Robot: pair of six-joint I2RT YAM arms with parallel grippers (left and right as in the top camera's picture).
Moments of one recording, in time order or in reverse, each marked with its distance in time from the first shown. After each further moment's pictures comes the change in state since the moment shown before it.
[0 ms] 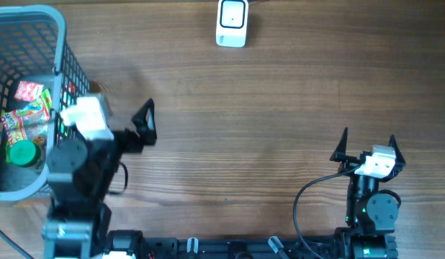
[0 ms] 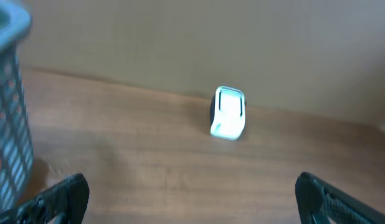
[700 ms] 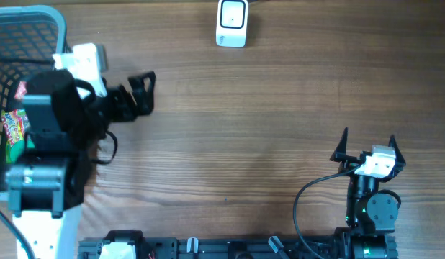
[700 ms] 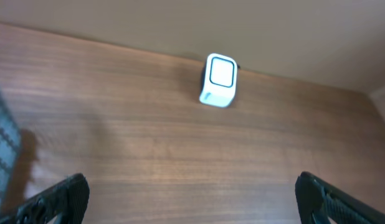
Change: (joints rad) left arm 0.002 0.378 0.533 -0.418 0.058 -0.001; right arm 0.000 0.000 0.000 0.000 0.000 0.000
